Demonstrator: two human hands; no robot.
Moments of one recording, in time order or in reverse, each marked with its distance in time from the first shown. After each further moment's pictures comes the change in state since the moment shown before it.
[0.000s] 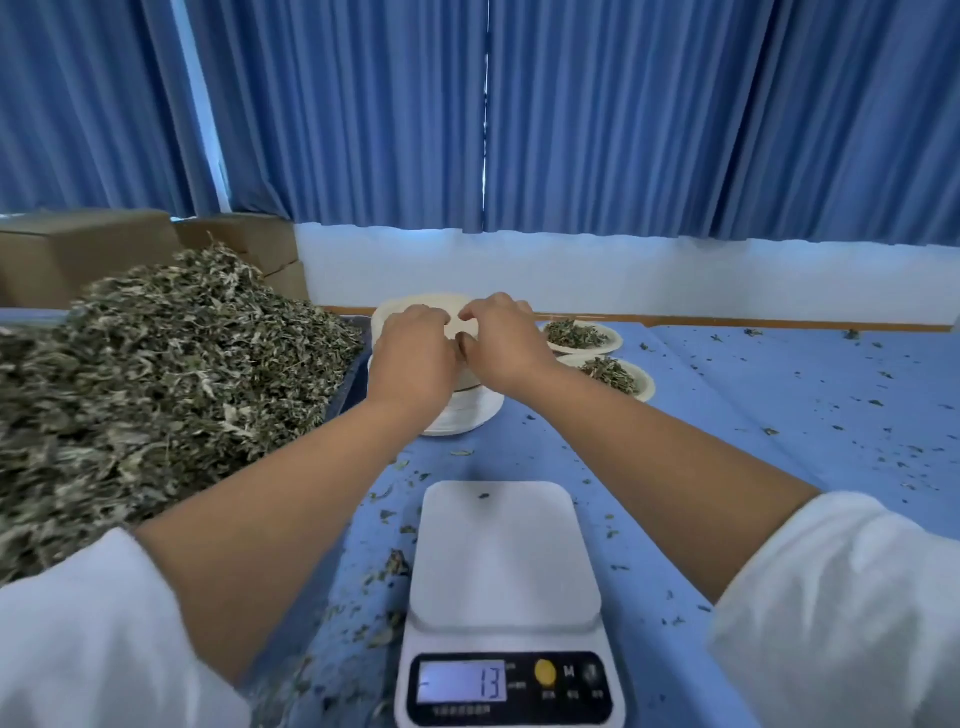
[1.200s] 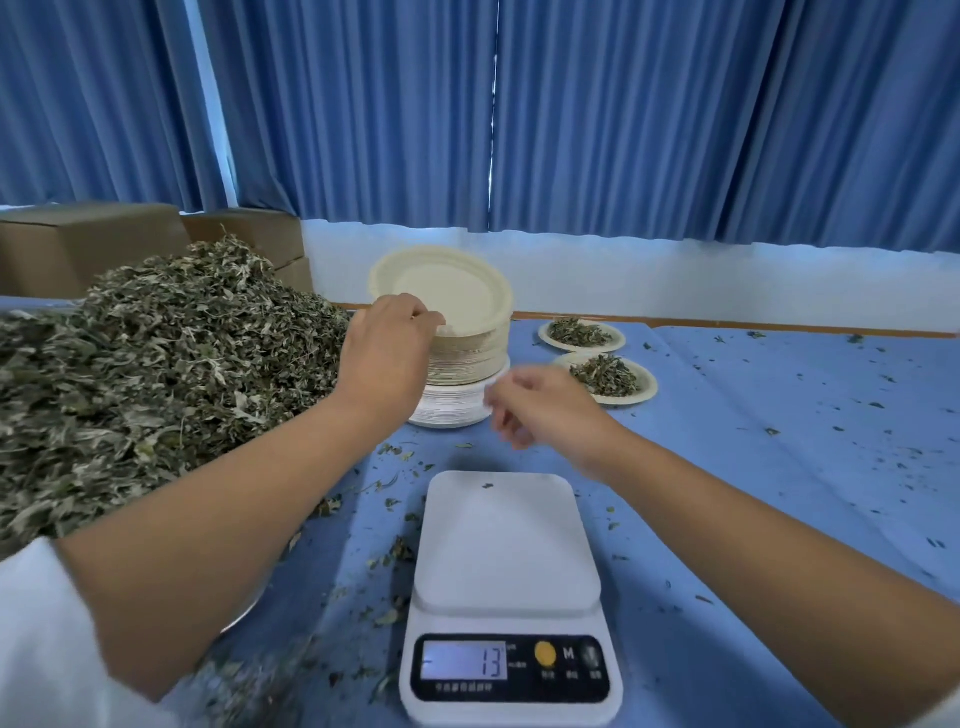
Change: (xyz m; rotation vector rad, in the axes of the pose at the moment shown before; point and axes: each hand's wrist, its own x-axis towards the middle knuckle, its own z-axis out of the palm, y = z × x) left_hand -0.017 -0.024 -0.023 0.286 0.094 0.204; right_hand -0.083 0.013 -0.014 0.816 -0.231 0.247
